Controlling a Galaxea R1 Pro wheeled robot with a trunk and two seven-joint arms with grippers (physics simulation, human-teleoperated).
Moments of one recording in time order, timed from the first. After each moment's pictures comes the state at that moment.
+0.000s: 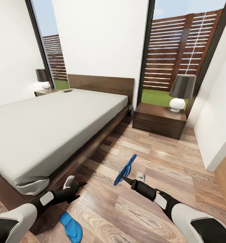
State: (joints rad) left arm -0.81 0.16 -0.14 -0.06 0.88 0.58 -0.60; right arm -0.81 -0.01 0.15 -0.06 -0.61 0.01 1.09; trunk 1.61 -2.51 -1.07
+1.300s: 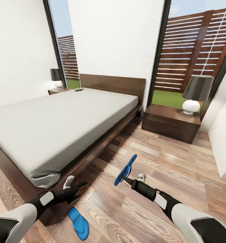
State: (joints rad) left arm -0.81 0.16 -0.14 -0.06 0.88 0.58 -0.60; right arm -0.81 -0.01 0.15 -0.06 -0.61 0.01 1.06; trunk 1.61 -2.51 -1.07
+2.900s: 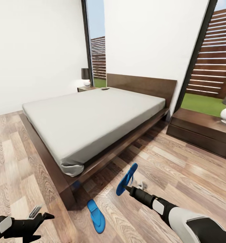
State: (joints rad) left arm -0.68 0.42 -0.16 -0.01 0.75 0.82 -0.59; right arm -0.81 0.02 0.15 0.04 -0.61 0.01 0.81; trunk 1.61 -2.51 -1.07
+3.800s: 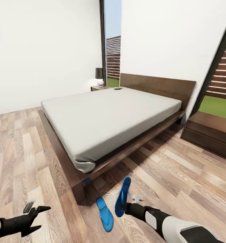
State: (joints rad) left arm -0.66 0.49 -0.16 -0.01 0.76 0.80 -0.86; right arm -0.75 0.10 0.16 0.05 -0.35 0.01 0.49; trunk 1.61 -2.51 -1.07
